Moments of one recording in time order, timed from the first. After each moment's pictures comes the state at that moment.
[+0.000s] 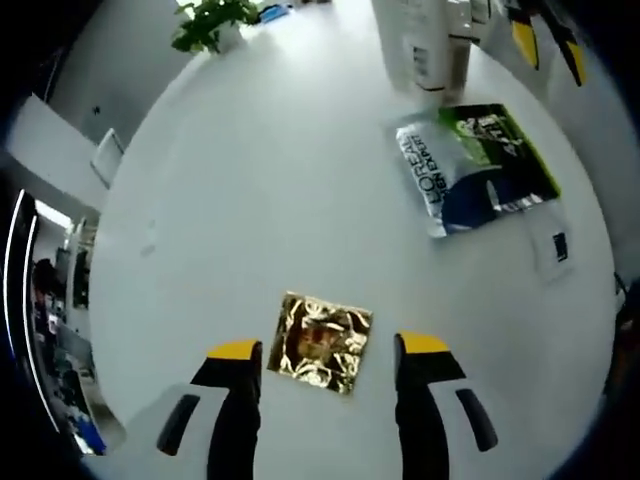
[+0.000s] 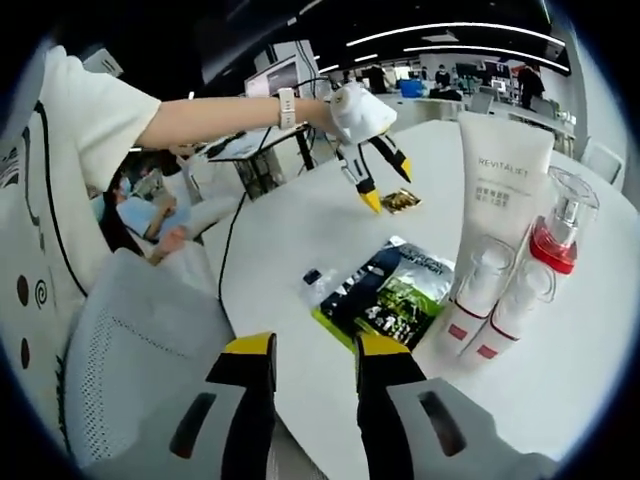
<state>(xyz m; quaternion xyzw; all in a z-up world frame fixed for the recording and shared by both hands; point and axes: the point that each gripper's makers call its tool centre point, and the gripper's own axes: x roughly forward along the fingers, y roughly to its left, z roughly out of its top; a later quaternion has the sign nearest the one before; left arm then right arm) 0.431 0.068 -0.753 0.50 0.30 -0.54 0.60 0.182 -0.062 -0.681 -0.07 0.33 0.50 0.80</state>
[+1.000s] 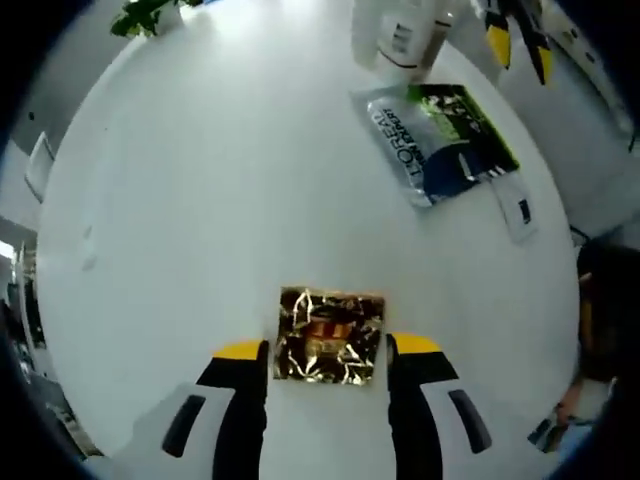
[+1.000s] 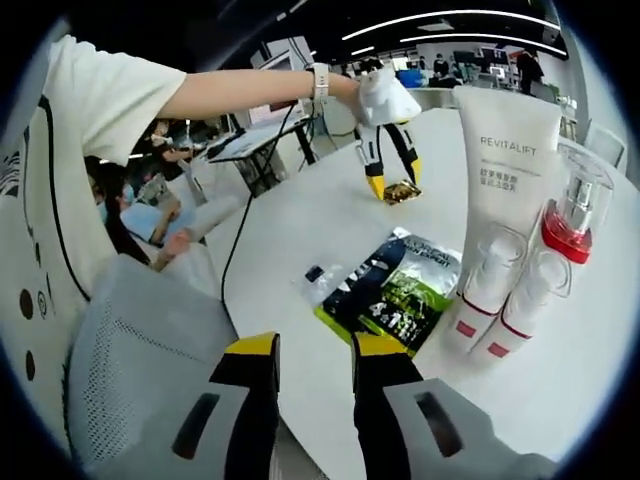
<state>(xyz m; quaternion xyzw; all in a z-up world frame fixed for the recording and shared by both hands) 0.436 0.076 -0.773 0.51 0.37 -0.62 0.47 0.184 -0.056 -0.689 -0.04 0.35 0.50 0.79</state>
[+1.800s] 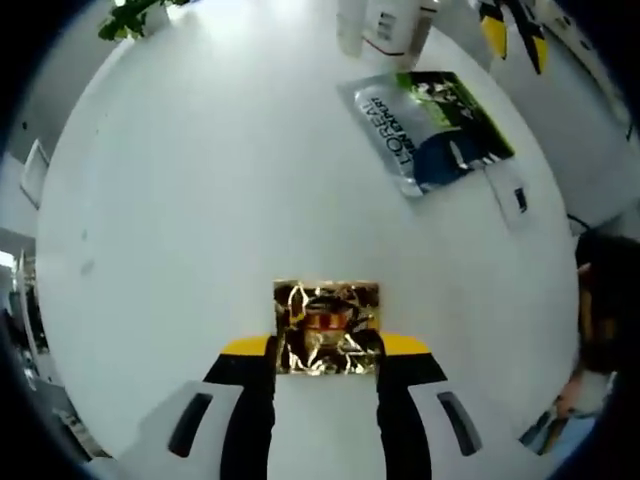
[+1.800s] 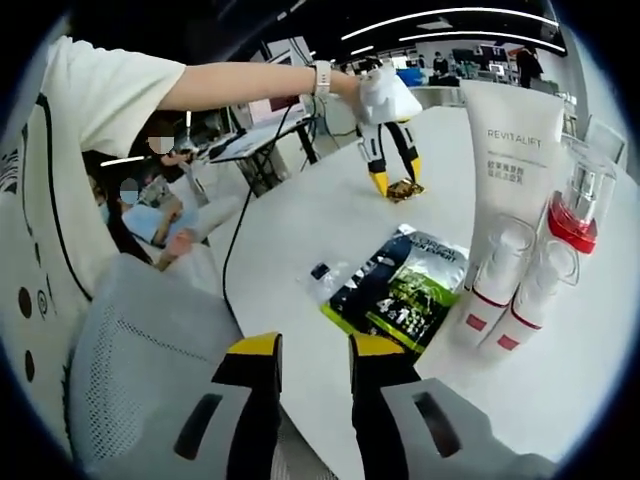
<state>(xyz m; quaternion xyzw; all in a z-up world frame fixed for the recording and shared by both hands) 0.412 0.075 -0.764 0.52 0.38 -0.61 0.46 0.176 -0.053 -0.691 -0.04 0.35 0.50 0.79</state>
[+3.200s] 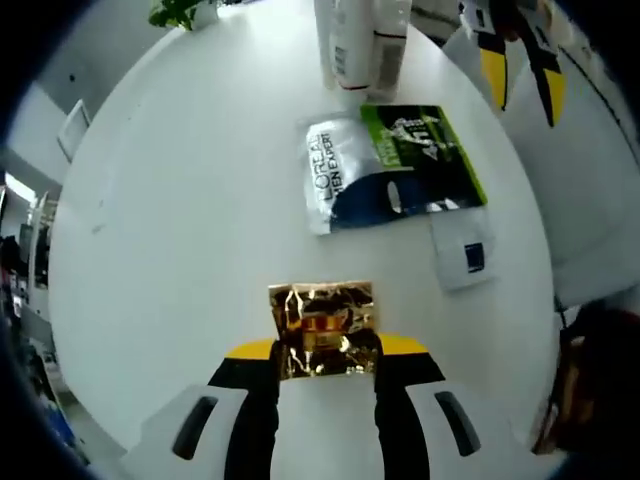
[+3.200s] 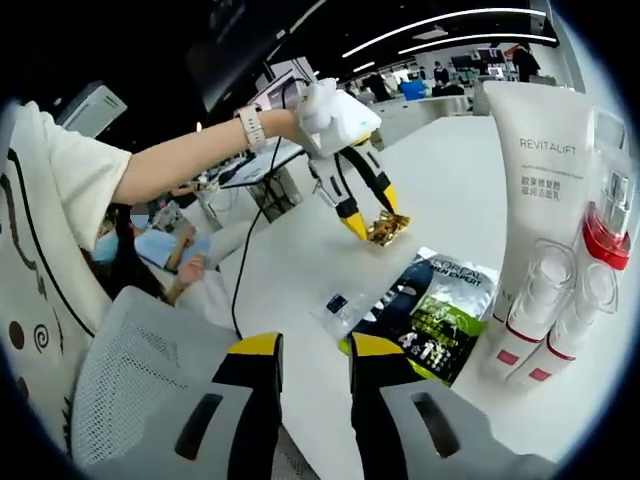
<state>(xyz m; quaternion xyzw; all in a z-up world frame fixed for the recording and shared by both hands) 0.338 0.080 -0.747 0.46 0.40 -0.56 0.57 0.192 -0.022 -0.684 0.02 0.32 0.52 0.79</state>
